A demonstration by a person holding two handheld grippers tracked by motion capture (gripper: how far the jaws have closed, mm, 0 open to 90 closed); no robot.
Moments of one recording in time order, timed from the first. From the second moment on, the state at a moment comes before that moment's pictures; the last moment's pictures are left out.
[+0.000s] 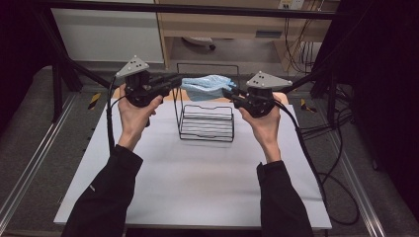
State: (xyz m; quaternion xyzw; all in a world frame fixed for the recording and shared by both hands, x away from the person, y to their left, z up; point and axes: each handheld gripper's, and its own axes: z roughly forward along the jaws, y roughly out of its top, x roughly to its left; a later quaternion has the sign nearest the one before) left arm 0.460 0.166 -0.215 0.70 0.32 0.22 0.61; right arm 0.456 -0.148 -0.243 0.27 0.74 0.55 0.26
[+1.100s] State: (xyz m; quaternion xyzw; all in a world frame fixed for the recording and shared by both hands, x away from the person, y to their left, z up) left arm 0.471 0.138 -0.235 0.76 0.31 0.20 0.53; right arm 0.444 -0.152 -0.242 0.26 0.73 0.58 0.25
